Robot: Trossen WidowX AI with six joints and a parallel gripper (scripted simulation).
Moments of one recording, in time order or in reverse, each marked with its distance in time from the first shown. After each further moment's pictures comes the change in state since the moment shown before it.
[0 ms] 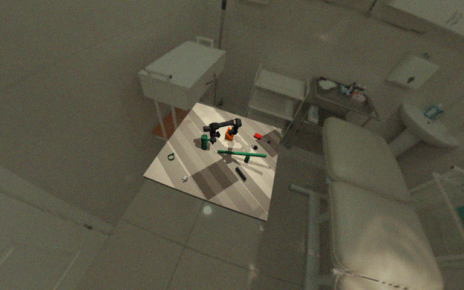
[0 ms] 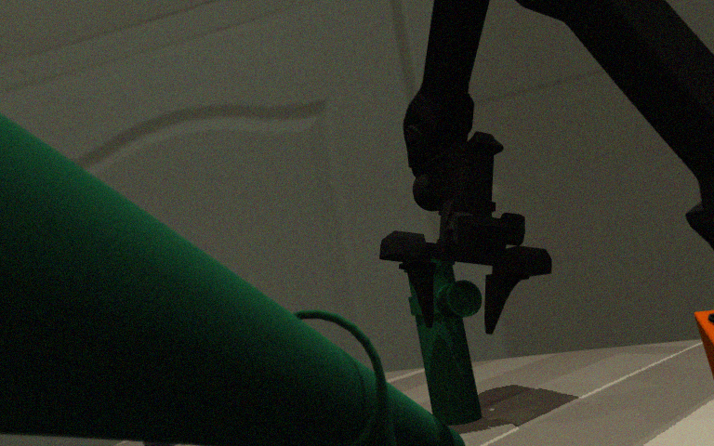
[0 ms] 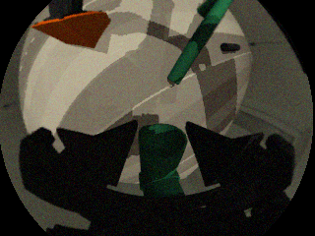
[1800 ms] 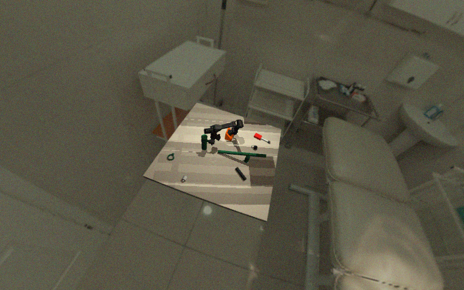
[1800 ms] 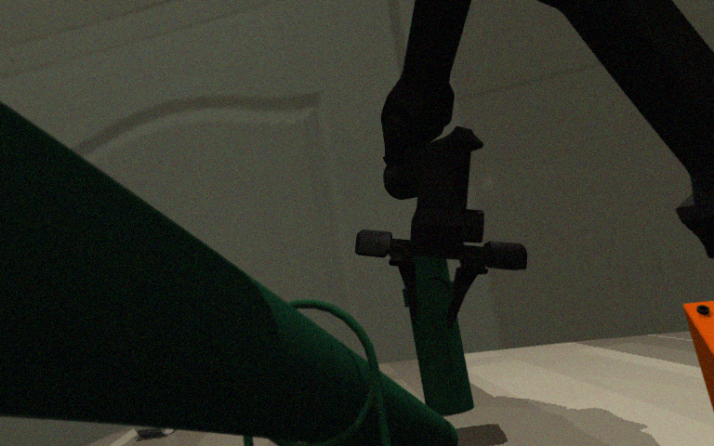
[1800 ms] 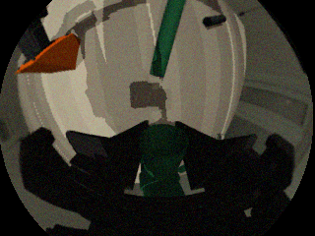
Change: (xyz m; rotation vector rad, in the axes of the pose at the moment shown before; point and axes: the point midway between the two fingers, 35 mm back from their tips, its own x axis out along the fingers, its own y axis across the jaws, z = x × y) arm 0.007 -0.023 -0.003 0.253 0.064 0.001
